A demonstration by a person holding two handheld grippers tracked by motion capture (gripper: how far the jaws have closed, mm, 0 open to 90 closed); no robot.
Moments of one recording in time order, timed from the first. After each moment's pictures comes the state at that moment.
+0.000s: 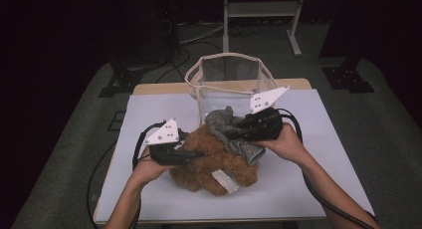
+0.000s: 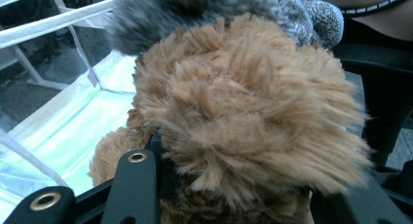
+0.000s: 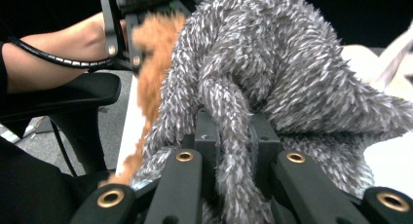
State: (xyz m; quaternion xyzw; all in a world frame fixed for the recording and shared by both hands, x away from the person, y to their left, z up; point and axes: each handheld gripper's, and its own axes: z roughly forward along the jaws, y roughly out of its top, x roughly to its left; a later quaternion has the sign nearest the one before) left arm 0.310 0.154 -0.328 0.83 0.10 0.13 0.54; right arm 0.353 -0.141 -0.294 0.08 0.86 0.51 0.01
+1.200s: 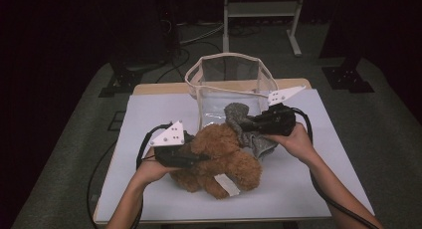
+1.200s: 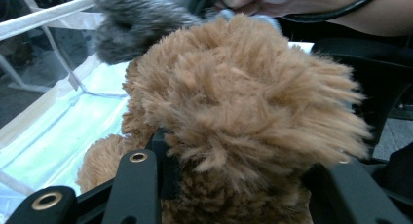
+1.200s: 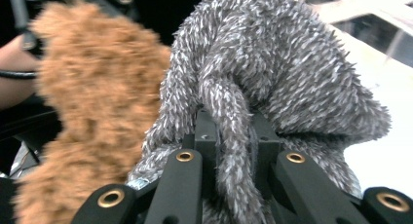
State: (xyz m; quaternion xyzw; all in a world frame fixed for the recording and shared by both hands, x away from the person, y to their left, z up) left arm 0.308 0.141 -0.329 0.84 0.07 0.11 0.53; right arm 0.383 -0.184 -0.320 0.18 0.83 0.52 0.01
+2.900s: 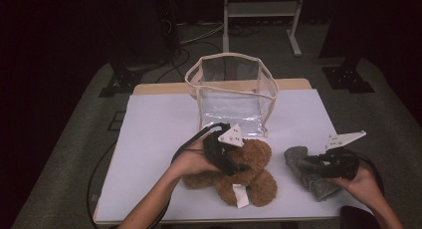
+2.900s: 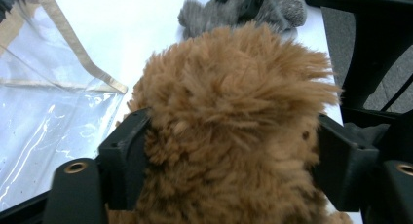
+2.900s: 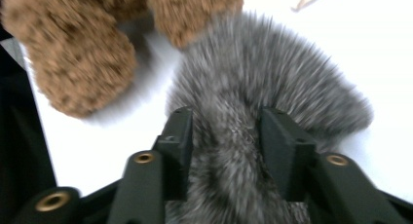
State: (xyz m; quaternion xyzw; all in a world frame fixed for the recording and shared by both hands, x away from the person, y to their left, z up) left arm 0.322 0.031 -0.334 0.92 0.02 0.08 0.39; right arm 0.306 -0.339 -0.406 0.32 0.86 0.39 0.04
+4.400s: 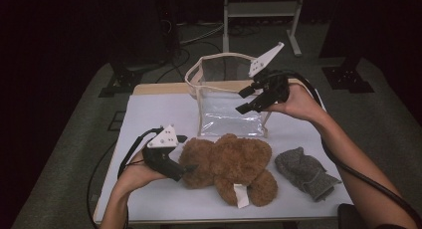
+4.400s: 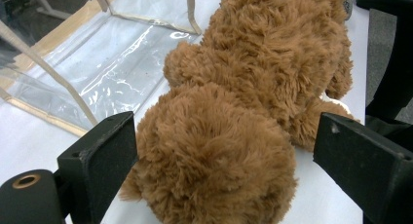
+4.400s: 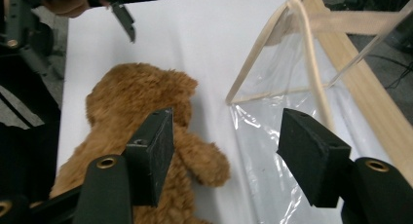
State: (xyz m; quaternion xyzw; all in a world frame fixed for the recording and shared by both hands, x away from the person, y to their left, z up) left arm 0.299 0.165 -0.334 0.88 0.16 0.13 0.43; right arm 0.422 -0.148 -0.231 0.10 0.92 0.37 0.05
